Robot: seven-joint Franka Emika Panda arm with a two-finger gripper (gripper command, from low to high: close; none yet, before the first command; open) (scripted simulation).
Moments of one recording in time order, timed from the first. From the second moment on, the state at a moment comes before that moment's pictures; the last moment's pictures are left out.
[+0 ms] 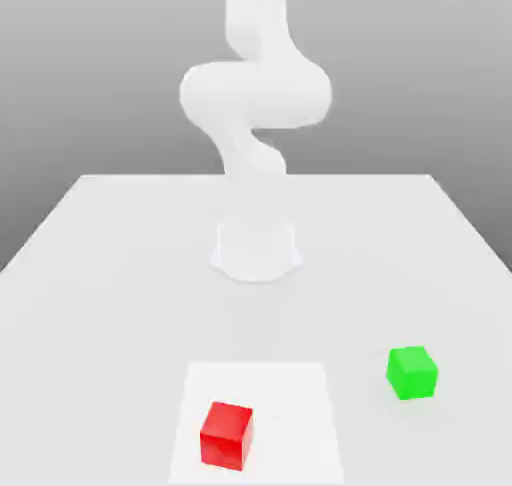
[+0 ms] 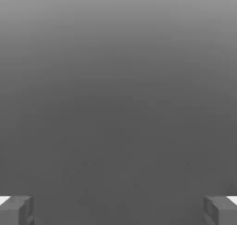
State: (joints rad) arm -0.01 -0.71 0.00 -2.32 0.00 2.34 0.82
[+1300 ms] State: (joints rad) arm -0.08 0.26 0.01 -2.53 0.00 2.79 0.97
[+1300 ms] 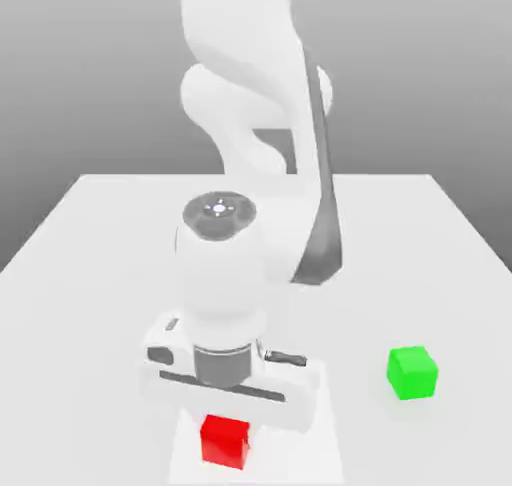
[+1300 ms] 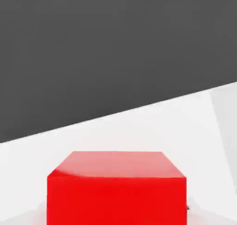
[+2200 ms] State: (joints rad) arm 0.31 -0.03 0.27 -2.72 0.01 2.70 1.99
